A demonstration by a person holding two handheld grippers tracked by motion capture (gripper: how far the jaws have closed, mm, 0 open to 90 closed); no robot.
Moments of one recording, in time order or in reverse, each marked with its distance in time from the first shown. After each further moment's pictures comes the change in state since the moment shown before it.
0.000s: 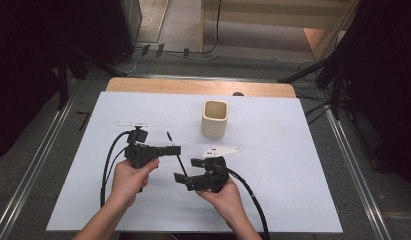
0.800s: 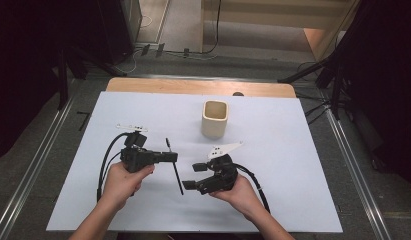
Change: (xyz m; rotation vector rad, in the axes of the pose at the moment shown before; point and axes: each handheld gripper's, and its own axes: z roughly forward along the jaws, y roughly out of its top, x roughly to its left) left arm -0.004 -0.006 -0.010 0.091 -0.011 0.096; right arm -0.013 0.004 -0.019 0.131 0.138 -0.141
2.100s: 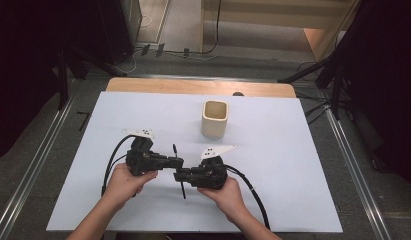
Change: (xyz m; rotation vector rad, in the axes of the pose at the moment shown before) left arm -0.002 -0.003 0.012 0.039 -0.076 0.170; right arm 0.003 0.000 0.025 -0.104 0.042 0.059
